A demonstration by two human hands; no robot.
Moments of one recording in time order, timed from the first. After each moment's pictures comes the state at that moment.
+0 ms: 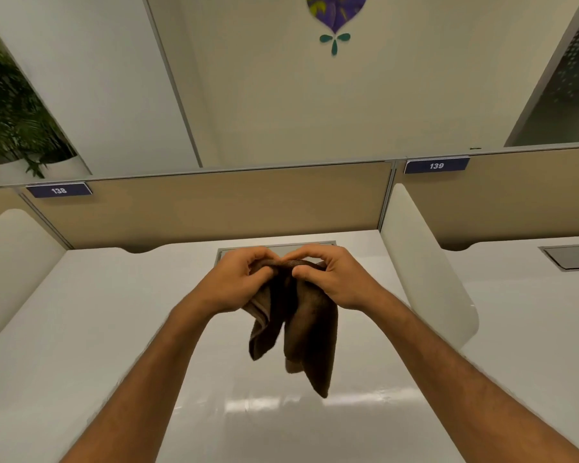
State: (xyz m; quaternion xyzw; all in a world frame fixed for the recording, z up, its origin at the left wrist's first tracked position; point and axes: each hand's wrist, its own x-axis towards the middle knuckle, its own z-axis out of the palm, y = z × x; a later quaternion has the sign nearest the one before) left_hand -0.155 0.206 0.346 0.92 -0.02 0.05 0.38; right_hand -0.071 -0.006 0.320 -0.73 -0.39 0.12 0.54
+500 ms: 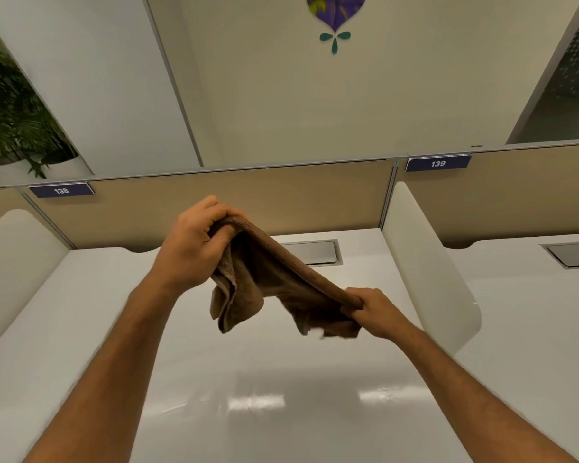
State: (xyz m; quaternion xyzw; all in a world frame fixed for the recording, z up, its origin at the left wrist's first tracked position) left_hand -0.165 0.243 0.392 0.92 -0.08 0.27 0.29; right_hand -0.060 -0.064 0.224 -0.88 -0.25 0.17 0.37
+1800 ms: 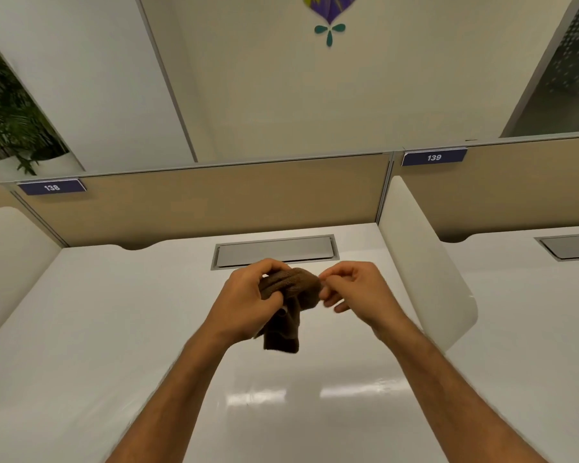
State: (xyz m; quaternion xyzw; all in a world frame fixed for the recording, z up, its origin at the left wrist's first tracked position) left_hand -0.186 0.178 0.319 0.91 0.01 0.08 0.42; right_hand -0.106 -0.032 0.309 -0.79 -0.11 0.17 0.58
